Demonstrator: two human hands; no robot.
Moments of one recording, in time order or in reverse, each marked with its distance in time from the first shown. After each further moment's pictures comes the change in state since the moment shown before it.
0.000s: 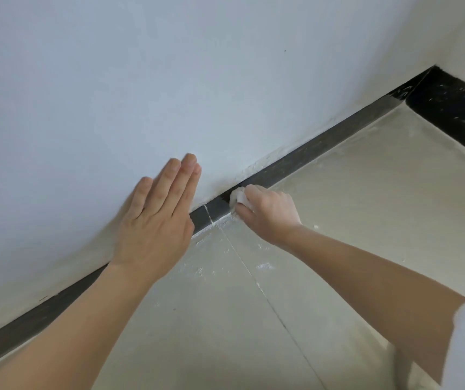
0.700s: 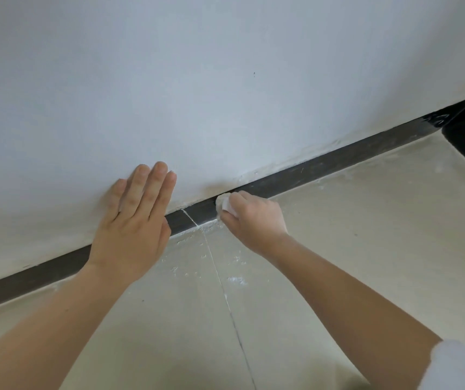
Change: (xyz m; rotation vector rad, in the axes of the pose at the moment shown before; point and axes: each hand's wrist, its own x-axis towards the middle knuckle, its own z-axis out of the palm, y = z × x) left_hand 0.004 0.022 -0.008 0.047 -0.147 -0.106; right_hand 0.015 0.030 -0.012 0.116 0.023 -0.204
